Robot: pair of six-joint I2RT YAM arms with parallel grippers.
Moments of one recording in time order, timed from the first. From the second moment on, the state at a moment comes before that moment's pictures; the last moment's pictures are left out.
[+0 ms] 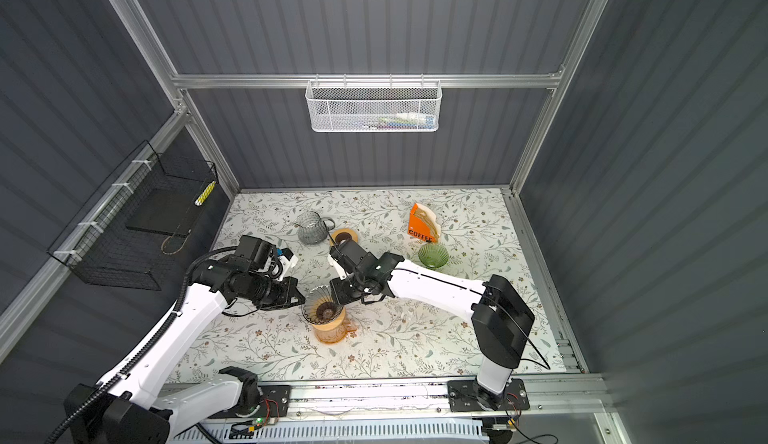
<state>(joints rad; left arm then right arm) -0.33 1.12 1.00 -1.11 0.45 -0.28 0.98 1.72 1.34 -0.55 -0.22 0.54</state>
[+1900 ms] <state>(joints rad) -0.34 1.05 1.08 -1.10 0.38 -0.39 0.95 1.54 1.34 -0.57 -0.07 0.49</state>
